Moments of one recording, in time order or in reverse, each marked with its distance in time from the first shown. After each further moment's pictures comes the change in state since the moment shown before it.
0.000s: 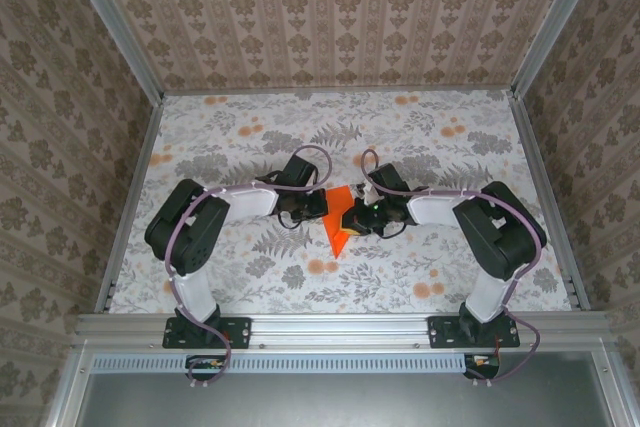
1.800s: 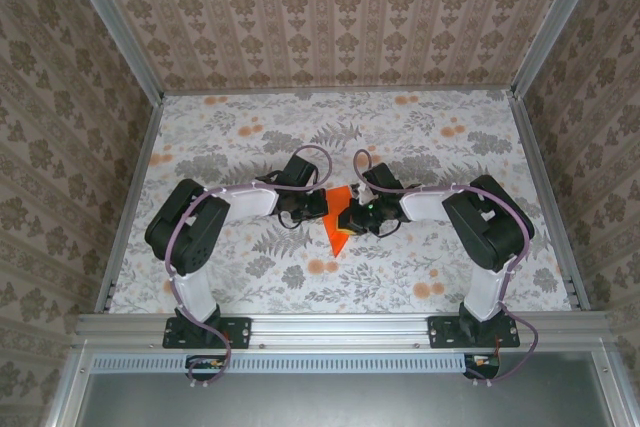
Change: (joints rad) left arm -0.002 0.001 0.002 -0.001 0.000 0.000; right arm 0.013 0.073 0.054 -0.008 -0.006 -0.050
